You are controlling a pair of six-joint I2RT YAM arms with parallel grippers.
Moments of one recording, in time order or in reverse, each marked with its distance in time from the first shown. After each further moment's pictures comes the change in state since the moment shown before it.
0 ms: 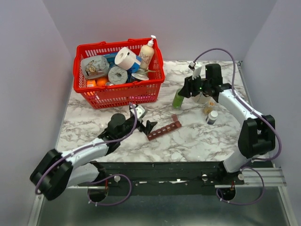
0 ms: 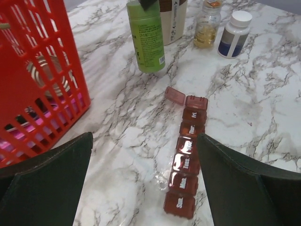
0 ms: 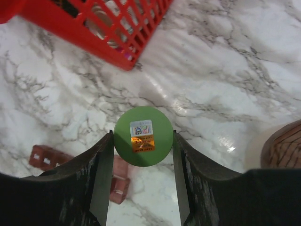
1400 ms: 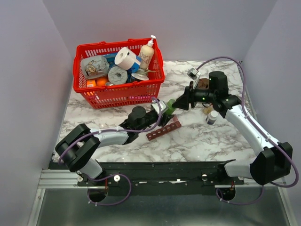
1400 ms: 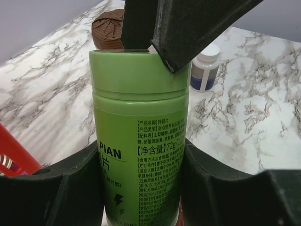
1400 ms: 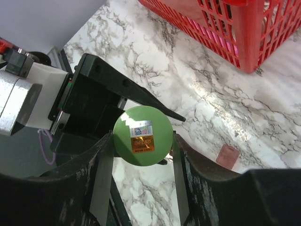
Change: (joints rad) left arm -0.134 0.517 0.262 0.312 0.006 -0.010; right arm 0.104 -0.361 -0.191 -0.021 -0.274 0.190
